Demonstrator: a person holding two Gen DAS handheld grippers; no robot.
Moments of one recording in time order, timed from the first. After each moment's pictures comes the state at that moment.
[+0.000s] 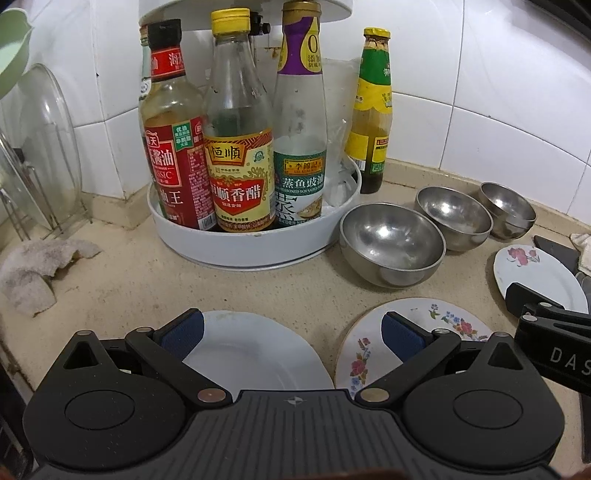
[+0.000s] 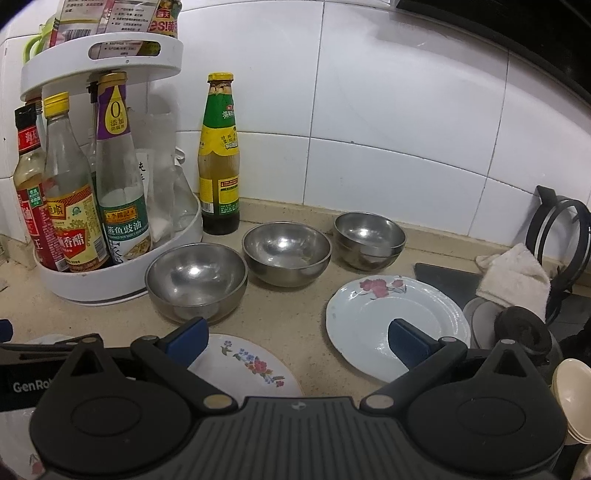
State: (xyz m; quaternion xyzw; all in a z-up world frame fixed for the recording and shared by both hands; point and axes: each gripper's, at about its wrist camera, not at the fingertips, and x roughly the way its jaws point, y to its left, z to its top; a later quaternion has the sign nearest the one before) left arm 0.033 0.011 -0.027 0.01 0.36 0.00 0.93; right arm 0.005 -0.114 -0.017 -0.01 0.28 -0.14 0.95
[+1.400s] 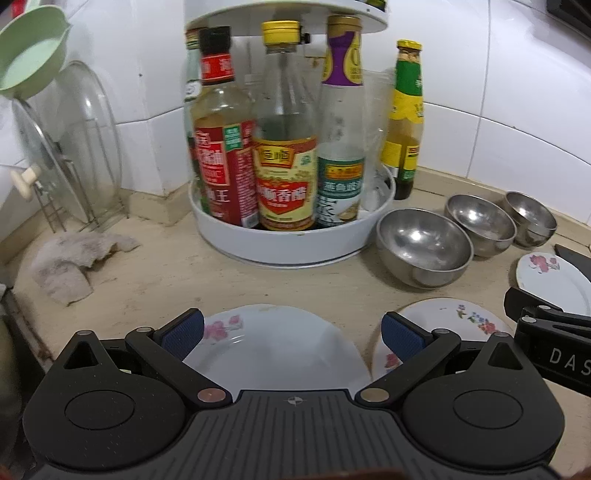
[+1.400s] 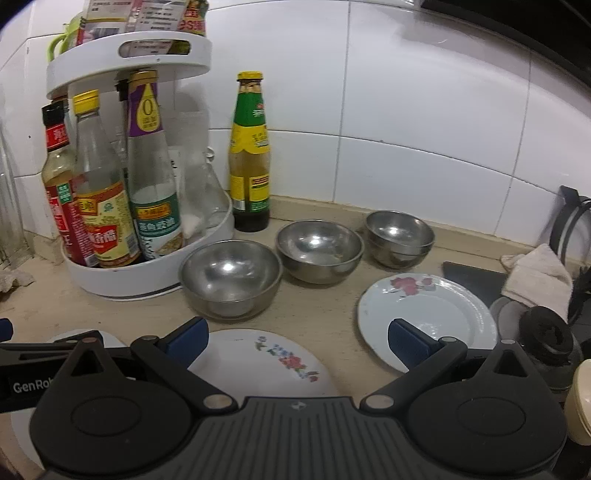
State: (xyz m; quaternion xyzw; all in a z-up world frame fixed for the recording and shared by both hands) left arm 0.014 0.030 -0.022 0.00 0.35 0.04 0.94; right arm 0.003 -0.100 -0.017 0.00 0.29 -0.09 0.95
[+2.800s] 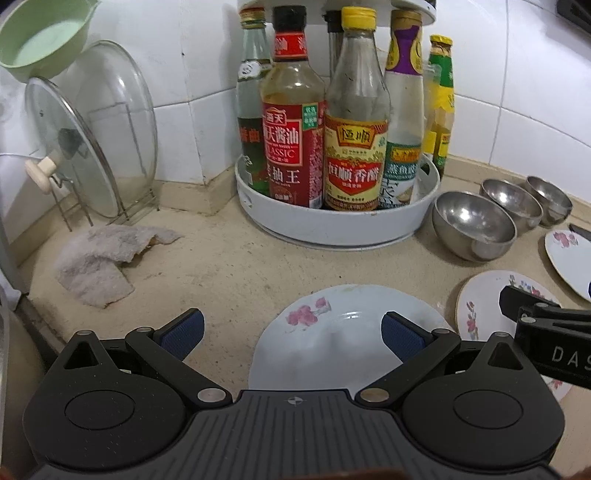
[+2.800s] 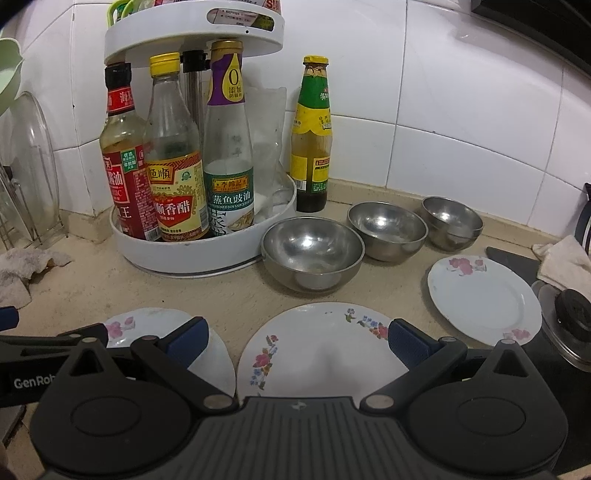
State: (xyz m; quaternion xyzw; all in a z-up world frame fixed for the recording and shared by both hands) left arm 0.005 0.109 -0.035 0.03 0.36 0.02 0.93; right arm 0.000 -0.022 -0.029 -0.01 0.31 -0.07 0.95
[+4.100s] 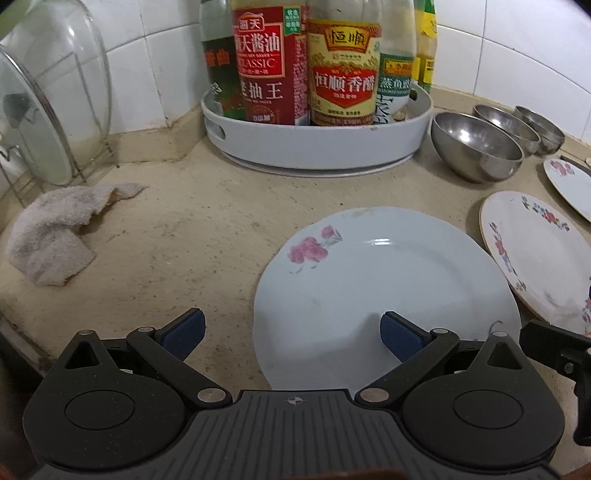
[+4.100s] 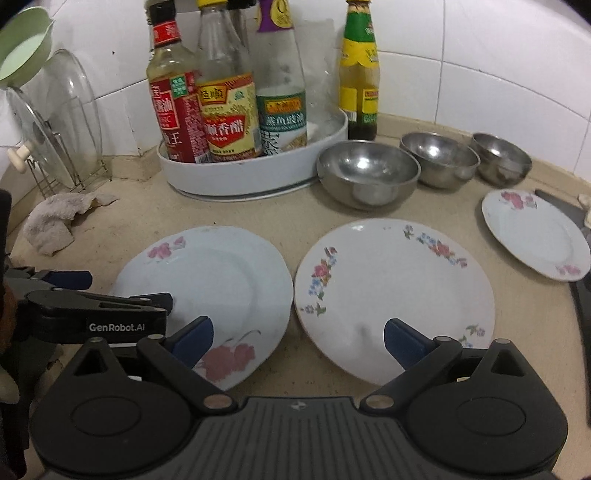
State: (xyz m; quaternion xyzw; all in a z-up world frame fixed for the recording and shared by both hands) left arm 0.025 0.131 -0.088 0.06 0.42 -0.04 0.90; right arm -0.018 -0.008 -0.063 0.03 0.38 0.01 0.92
